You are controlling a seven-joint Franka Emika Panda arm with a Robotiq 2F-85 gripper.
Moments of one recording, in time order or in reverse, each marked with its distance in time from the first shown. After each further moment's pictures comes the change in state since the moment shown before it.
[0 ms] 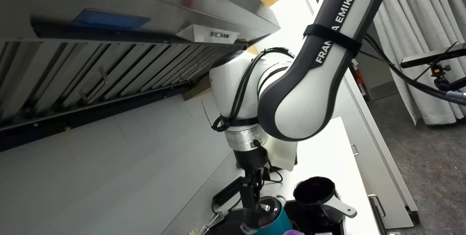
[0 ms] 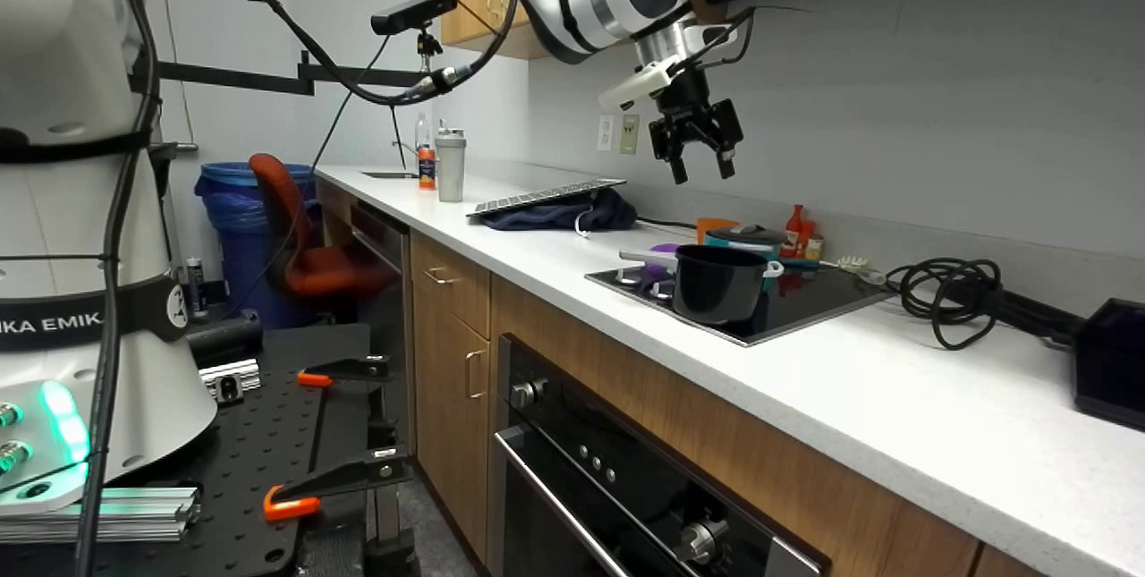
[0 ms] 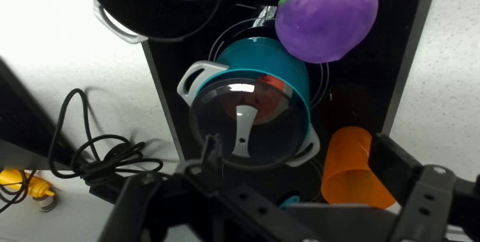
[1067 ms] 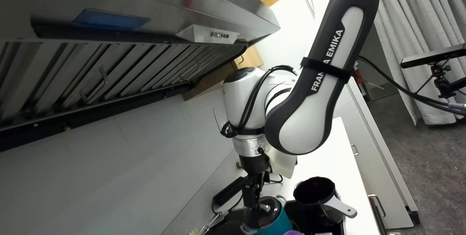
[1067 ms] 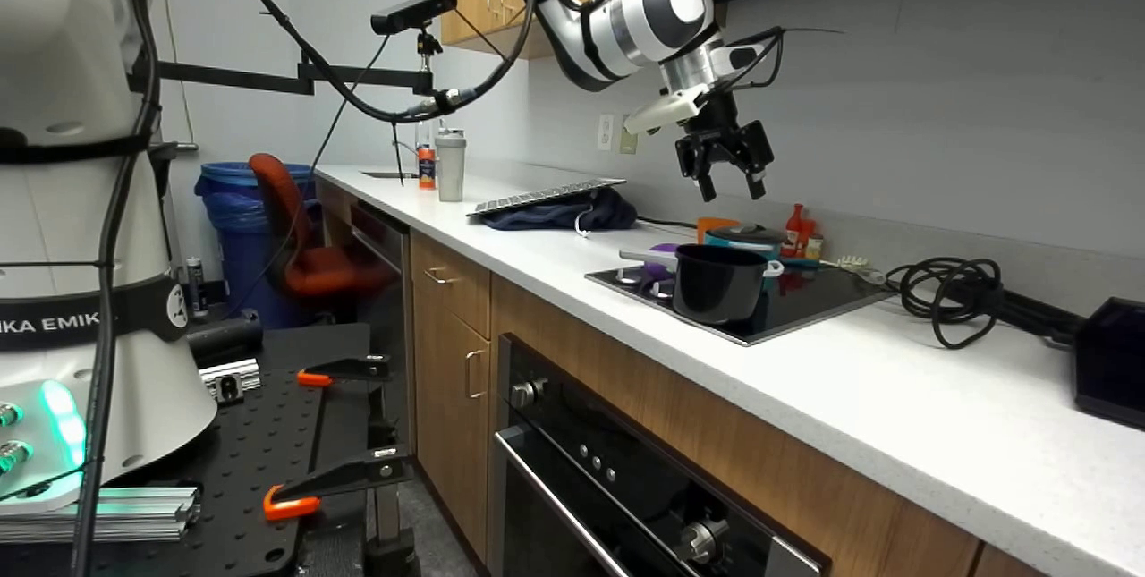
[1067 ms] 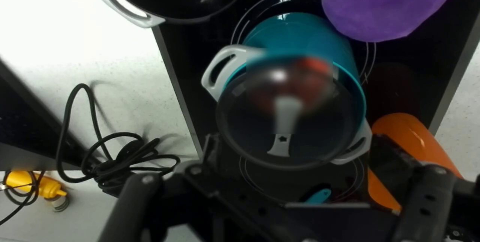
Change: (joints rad) arm -0.008 0.089 -0.062 0.032 0.005 0.133 0.001
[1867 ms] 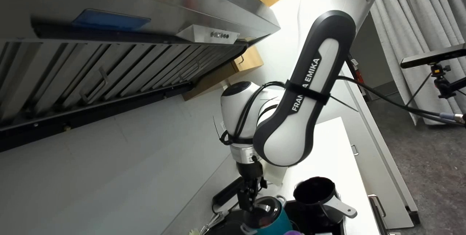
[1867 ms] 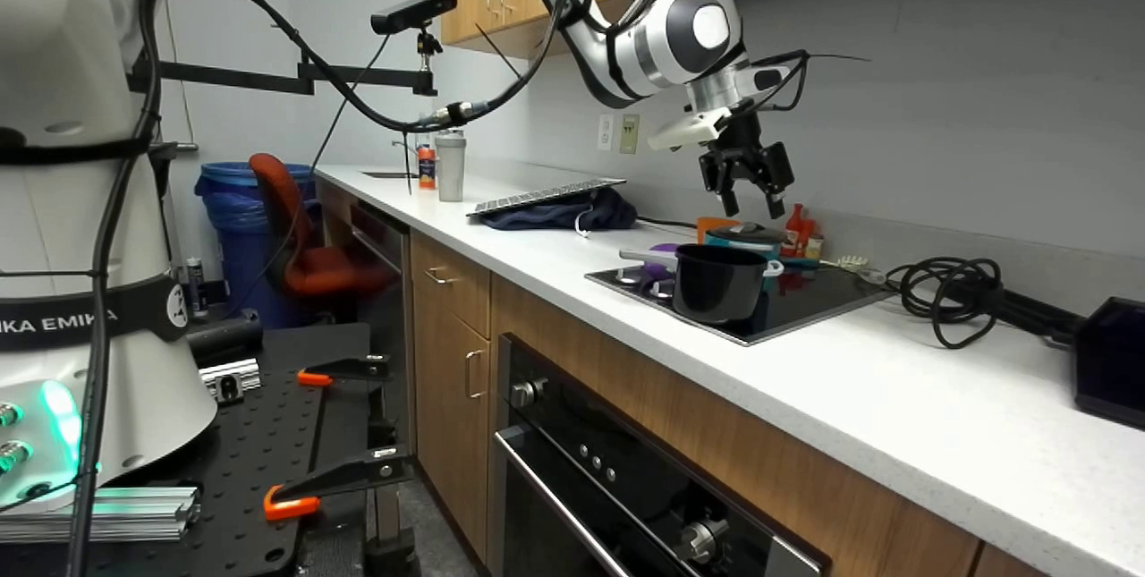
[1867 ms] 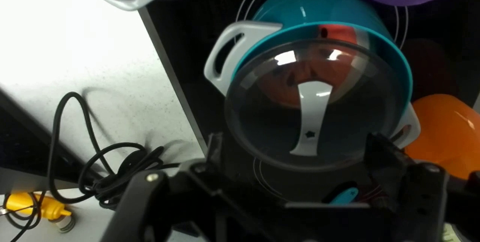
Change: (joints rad) arm -0.006 0.120 -0.022 0.125 0.080 0.000 -0.003
